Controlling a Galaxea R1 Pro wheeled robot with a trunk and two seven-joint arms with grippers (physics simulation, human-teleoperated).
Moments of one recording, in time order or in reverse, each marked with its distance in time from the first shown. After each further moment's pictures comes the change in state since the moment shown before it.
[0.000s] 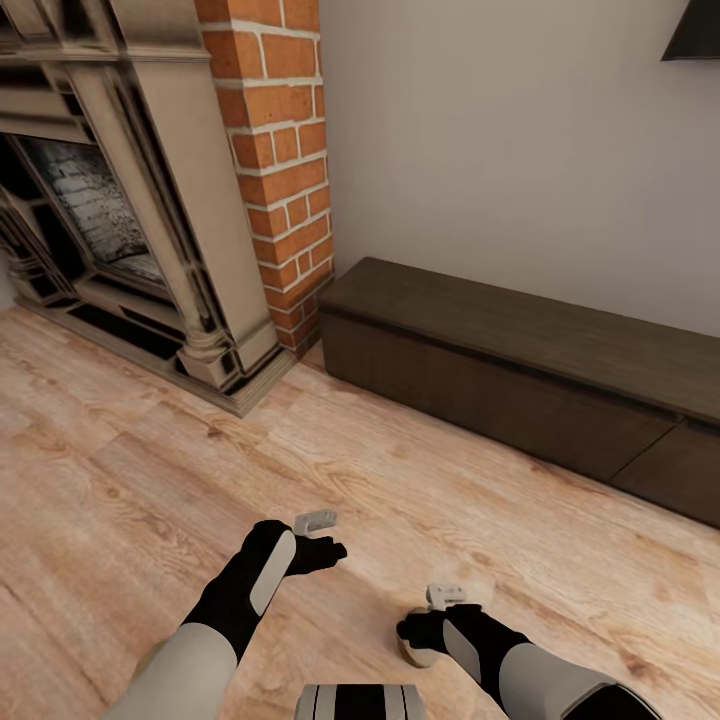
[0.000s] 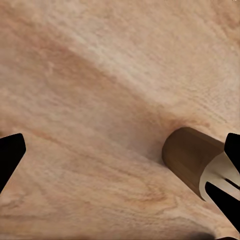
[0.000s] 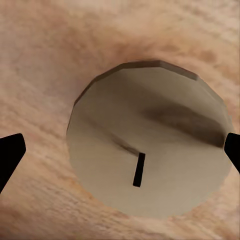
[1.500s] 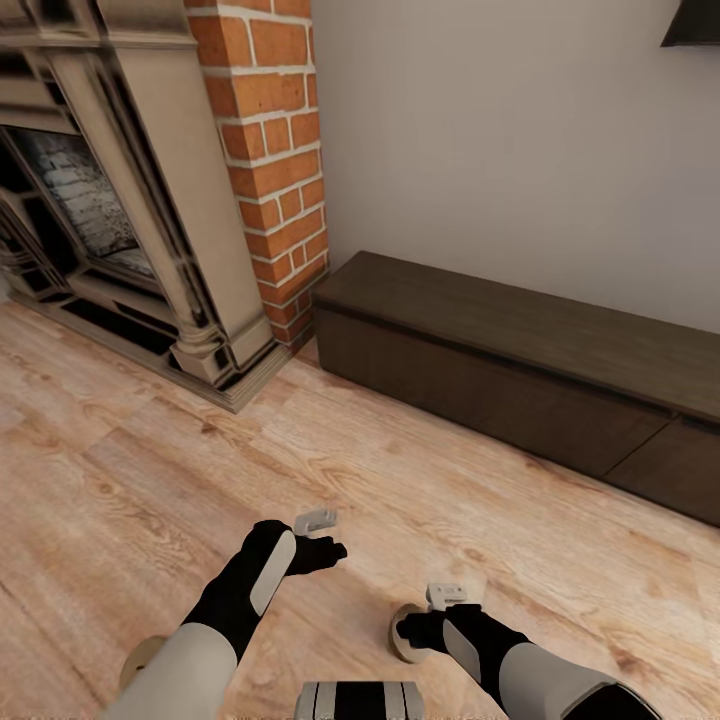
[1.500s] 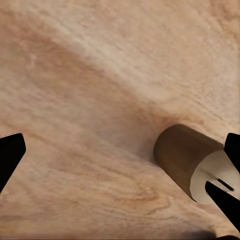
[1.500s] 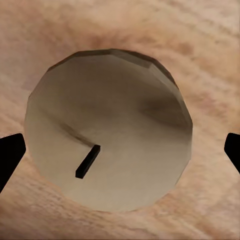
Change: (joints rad) left arm 0.000 0.000 0.000 0.000 0.000 0.000 0.000; right arm -0.001 0.000 0.000 0.001 0.001 -0.001 0.000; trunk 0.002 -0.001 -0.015
